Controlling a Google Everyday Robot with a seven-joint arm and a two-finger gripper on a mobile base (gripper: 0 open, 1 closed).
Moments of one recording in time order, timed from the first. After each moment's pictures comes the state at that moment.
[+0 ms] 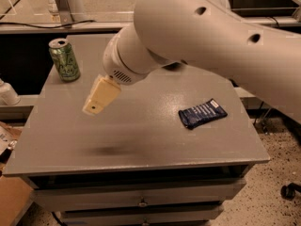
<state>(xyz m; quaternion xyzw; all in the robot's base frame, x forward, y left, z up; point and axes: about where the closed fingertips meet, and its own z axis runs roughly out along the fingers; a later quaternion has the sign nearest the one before) 0.515 0.102 0.938 -0.59 0.69 0.09 0.41</state>
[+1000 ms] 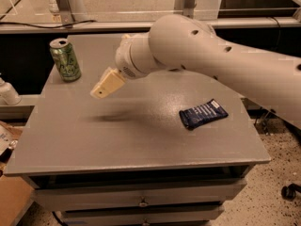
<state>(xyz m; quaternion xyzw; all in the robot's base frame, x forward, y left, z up) 0.601 0.104 0.901 -0.54 0.69 0.12 0.47</state>
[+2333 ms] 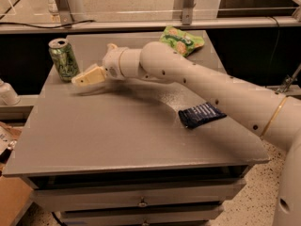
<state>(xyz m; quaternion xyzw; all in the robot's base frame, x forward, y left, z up) 0.692 0.176 0.853 -0.43 0.66 0.29 0.53</state>
